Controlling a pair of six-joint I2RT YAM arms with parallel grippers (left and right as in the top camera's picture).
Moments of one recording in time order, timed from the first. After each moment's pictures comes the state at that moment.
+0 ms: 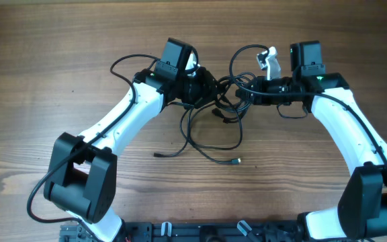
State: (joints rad) left arm -0.46 1.81 1.29 -0.44 0.62 -1.01; right arm 0.12 1.62 1.14 -0.62 -0.78 0.15
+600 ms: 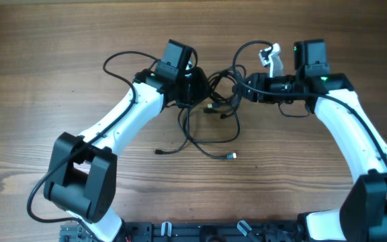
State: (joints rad) left arm -0.45 1.81 1.29 -0.47 0.40 -0.96; right arm 0.10 1.58 1.16 -0.61 -0.81 0.23
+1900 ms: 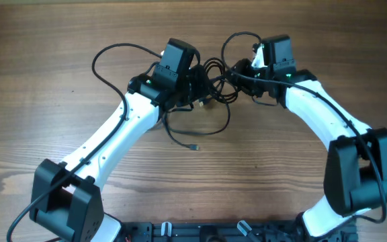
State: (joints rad) left arm -0.51 1.66 1.29 -0.52 0.25 -0.93; right arm 0.24 1.79 1.17 -0.30 -0.45 0.68
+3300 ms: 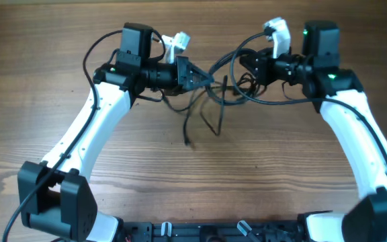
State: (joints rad) left arm -0.28 1.66 1.32 -0.52 0.99 -0.60; right arm 0.11 1.52 1.23 -0.41 -0.71 0.06
